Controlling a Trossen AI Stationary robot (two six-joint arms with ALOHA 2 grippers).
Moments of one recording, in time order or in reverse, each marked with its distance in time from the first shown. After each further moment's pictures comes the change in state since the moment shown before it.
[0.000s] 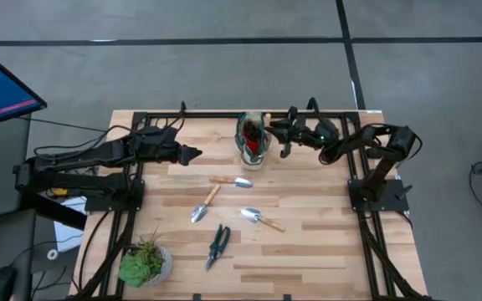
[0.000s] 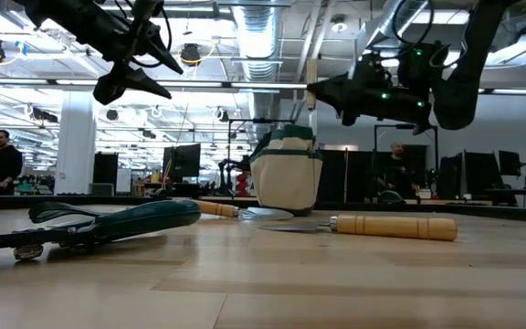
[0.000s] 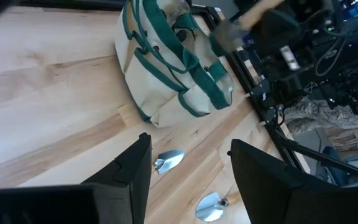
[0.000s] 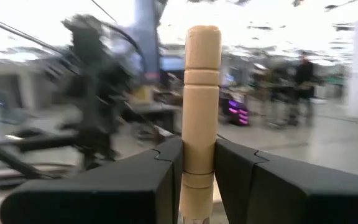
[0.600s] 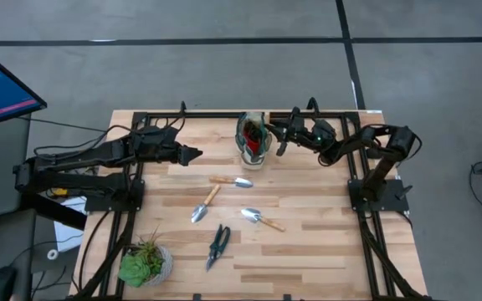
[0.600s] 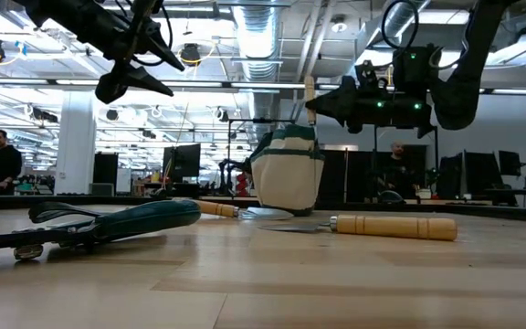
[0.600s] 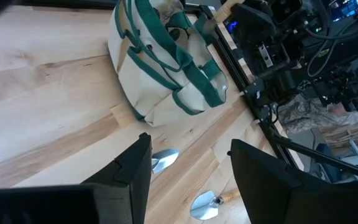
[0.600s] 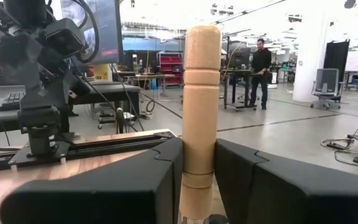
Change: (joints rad) left arm 0.000 0.000 0.000 0.014 0.019 0.003; right arm 0.021 0.001 -0.006 -0.080 0.163 -0.083
